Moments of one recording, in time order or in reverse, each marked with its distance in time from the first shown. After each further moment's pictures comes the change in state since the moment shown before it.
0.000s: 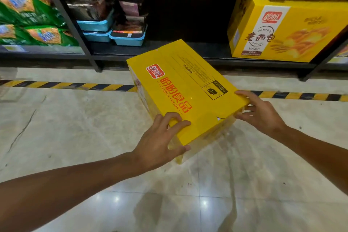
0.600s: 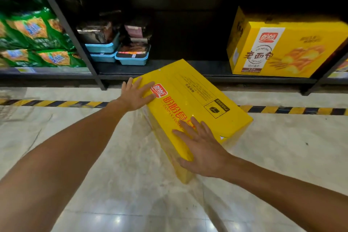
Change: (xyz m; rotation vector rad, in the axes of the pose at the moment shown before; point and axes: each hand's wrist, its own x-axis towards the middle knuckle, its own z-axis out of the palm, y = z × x) left_hand 0.137 -0.170 -0.073 0.324 -0.360 -0.446; right_hand -0.017 -0.127 0.116 -0.611 -0.317 -0.357
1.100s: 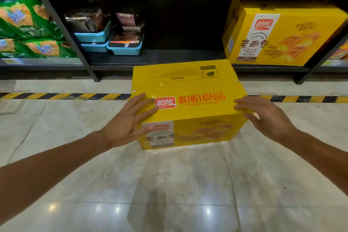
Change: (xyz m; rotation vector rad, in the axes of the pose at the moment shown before) left_hand -0.116 0.020 0.050 -0.060 0.275 0.550; right_hand -0.067 0.189 -0.025 0.019 0.446 0.026
